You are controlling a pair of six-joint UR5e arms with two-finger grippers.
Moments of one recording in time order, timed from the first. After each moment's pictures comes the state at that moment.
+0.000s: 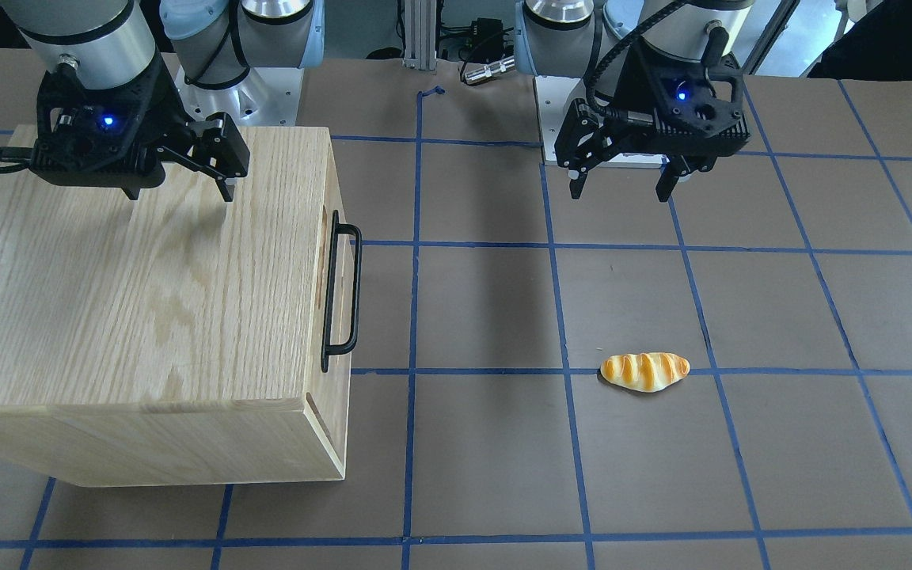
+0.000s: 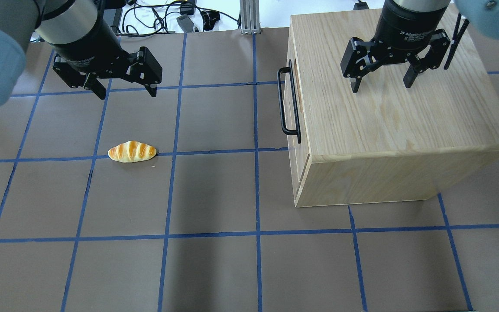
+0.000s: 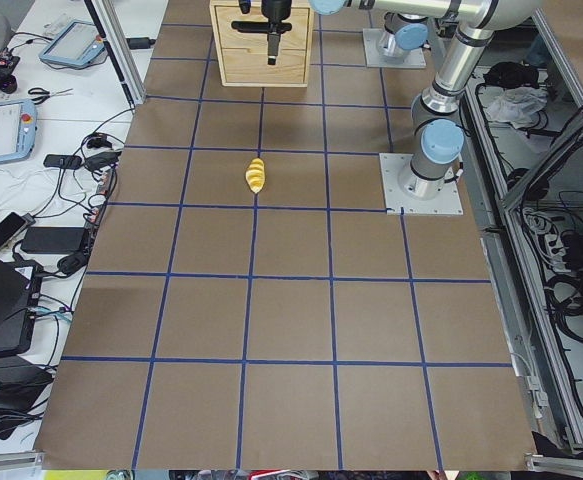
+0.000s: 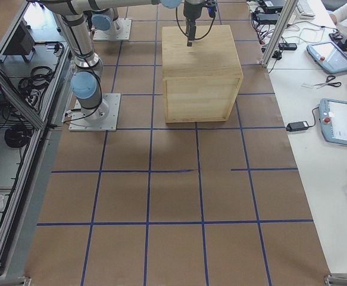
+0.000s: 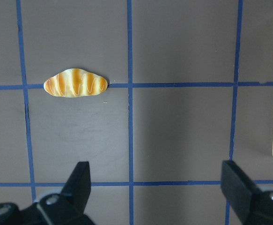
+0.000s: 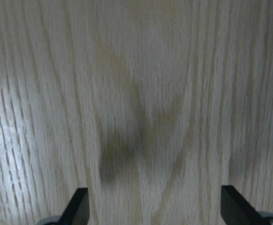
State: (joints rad) left arm -1.63 -1.55 -1.54 -1.53 1.57 -0.06; right arm 1.61 -1.51 1.43 -1.44 -1.61 0.02
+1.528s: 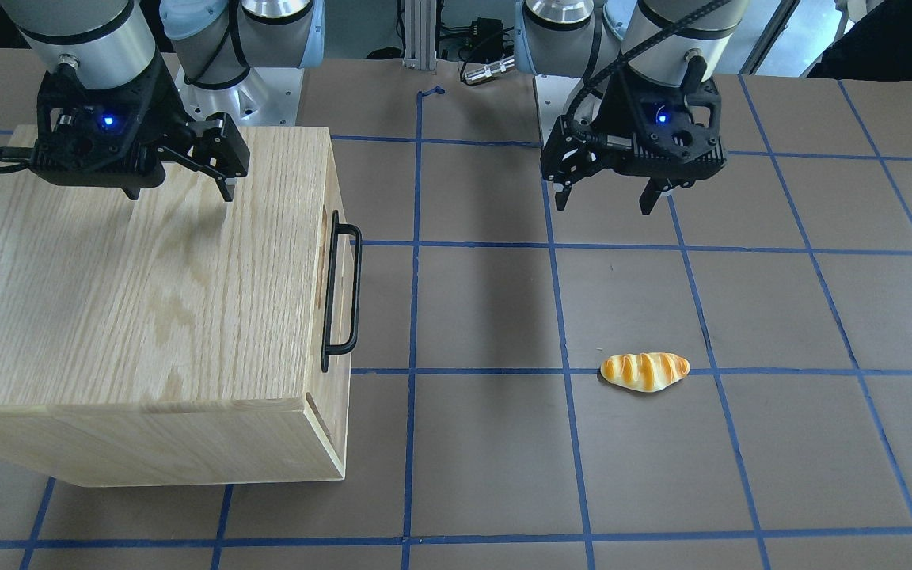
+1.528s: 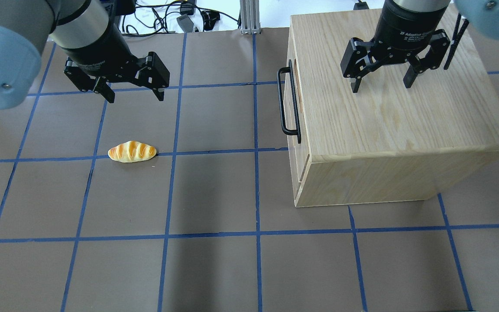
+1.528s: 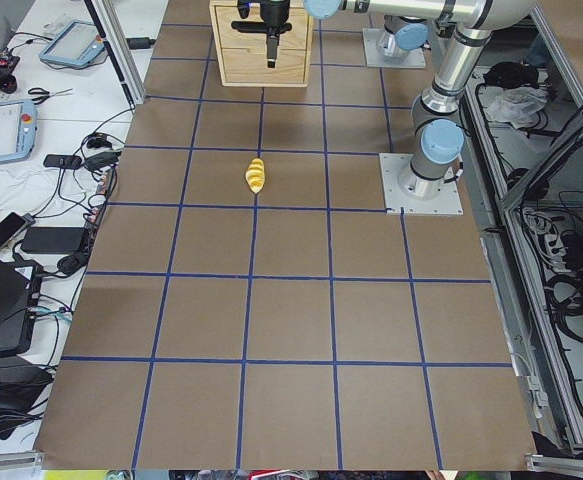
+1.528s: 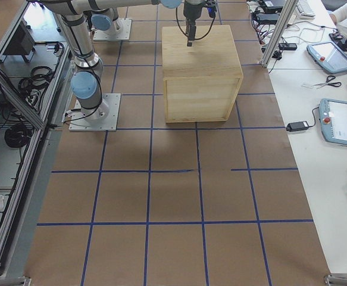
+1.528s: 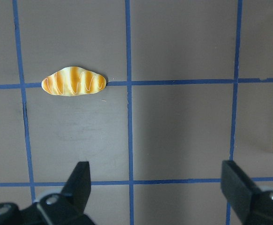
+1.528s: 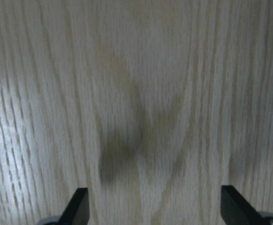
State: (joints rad) left arm -1.66 -1.59 -1.55 -1.51 1.55 -0.06; right arm 1.61 -1.51 1.43 -1.44 -1.61 0.02
